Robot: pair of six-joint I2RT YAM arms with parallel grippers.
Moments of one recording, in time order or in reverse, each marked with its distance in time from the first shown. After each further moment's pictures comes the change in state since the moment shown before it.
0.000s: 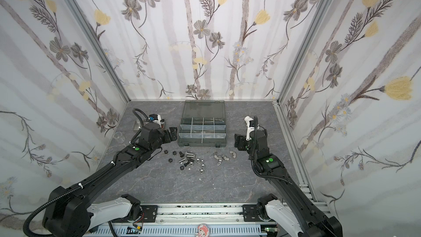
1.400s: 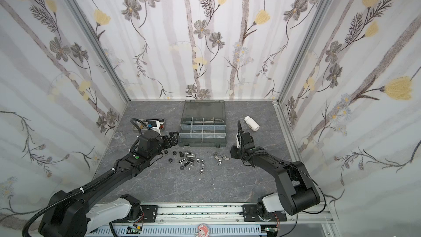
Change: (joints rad) left arm -0.002 -0.077 -0.151 0.164 0.075 -0.109; right arm -0.012 0.473 -0.020 0.034 -0.164 0.040
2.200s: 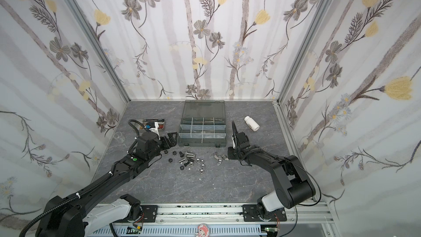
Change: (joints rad) left arm 0.000 -0.049 -0.019 -0.022 -0.007 0.000; right arm 0.060 0.070 0.041 -0.023 0.022 -0.027
